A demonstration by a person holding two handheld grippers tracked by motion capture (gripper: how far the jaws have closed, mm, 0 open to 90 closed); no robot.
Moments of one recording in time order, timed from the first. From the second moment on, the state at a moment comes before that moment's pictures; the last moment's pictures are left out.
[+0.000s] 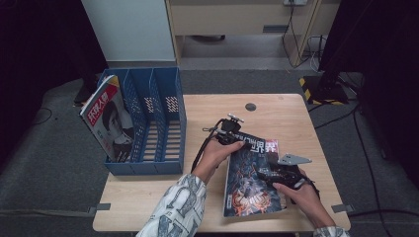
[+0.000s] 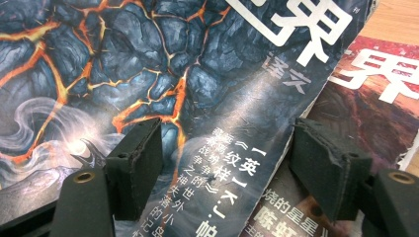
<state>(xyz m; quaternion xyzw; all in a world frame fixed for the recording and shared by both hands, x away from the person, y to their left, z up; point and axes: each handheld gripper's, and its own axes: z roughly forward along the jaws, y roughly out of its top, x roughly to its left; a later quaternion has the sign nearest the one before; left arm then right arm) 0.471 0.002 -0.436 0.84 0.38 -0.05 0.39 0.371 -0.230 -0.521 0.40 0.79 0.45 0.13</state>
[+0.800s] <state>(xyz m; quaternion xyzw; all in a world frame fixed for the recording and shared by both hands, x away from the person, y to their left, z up) 0.455 0.010 -0.414 0.82 0.38 -0.05 0.42 0.379 -0.303 -0.518 0.53 0.73 0.37 0.24</state>
